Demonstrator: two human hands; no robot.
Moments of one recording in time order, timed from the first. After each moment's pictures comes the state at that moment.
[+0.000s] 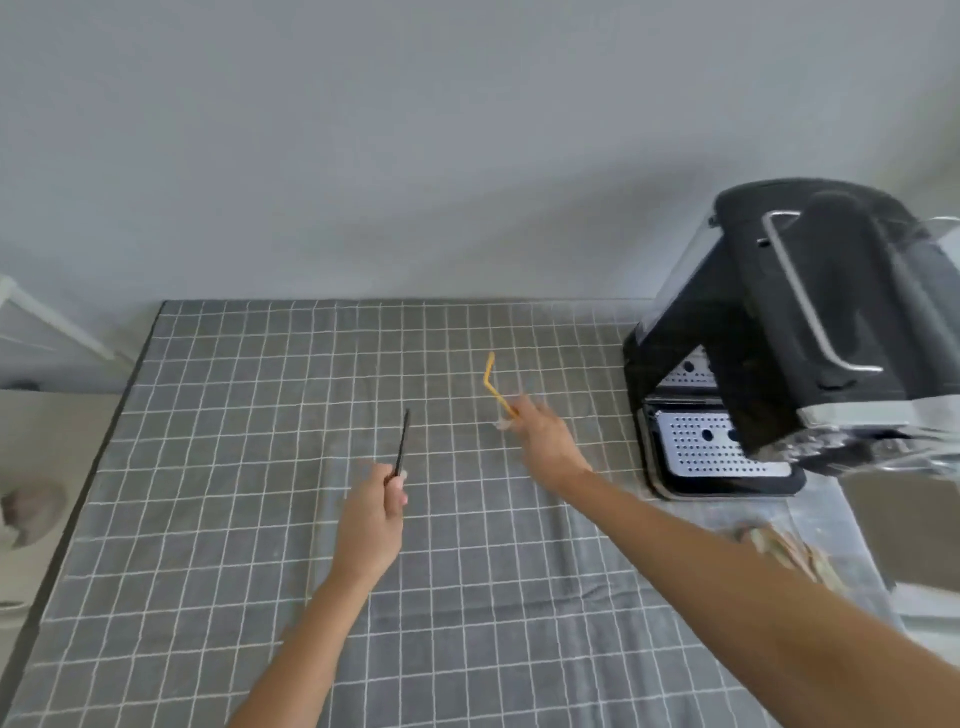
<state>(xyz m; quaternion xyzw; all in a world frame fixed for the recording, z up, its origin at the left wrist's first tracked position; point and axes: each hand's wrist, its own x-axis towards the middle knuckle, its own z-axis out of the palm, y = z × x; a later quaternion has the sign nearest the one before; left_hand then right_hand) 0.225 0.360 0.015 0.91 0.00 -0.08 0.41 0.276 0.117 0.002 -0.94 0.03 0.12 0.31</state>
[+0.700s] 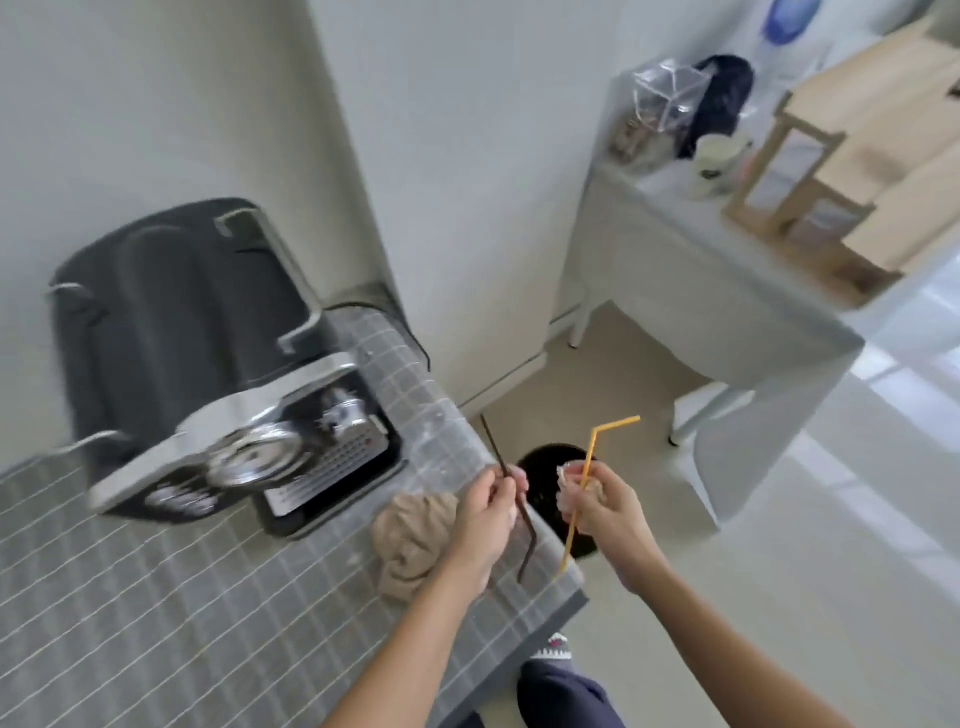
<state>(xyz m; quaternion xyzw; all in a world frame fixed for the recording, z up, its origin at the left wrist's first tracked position) 0.054 -0.150 0.045 0.68 -0.08 -0.45 0.56 -0.065 -0.265 0.026 -0.59 0.45 -0.10 0.67</state>
